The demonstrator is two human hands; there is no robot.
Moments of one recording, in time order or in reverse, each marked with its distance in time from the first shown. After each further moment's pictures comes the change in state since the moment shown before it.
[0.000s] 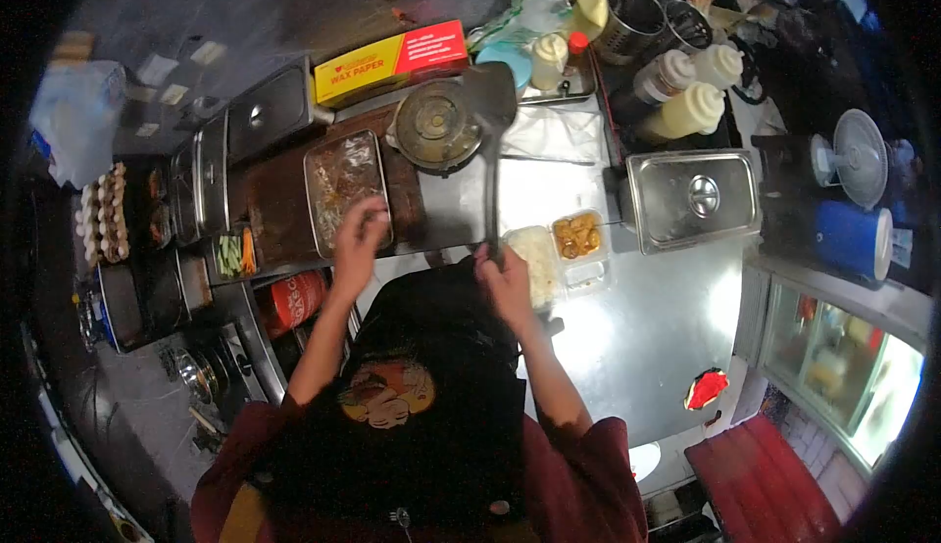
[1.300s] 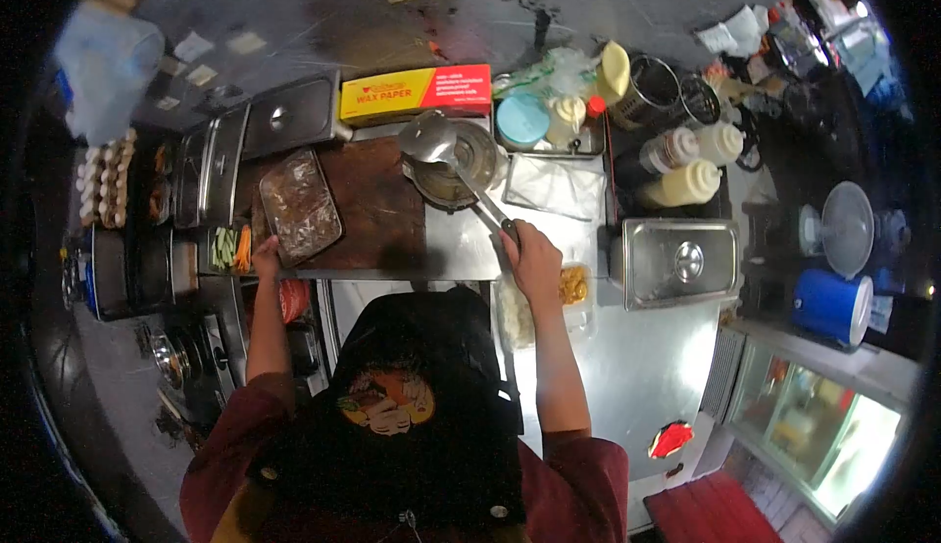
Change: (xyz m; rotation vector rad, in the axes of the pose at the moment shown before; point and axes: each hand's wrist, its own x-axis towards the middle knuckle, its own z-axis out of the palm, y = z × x) left_hand -0.005 -0.255 -0.182 0.129 0.637 -0.486; right_hand 0.095 -0.059 -0.033 -1.116 0.154 -0.600
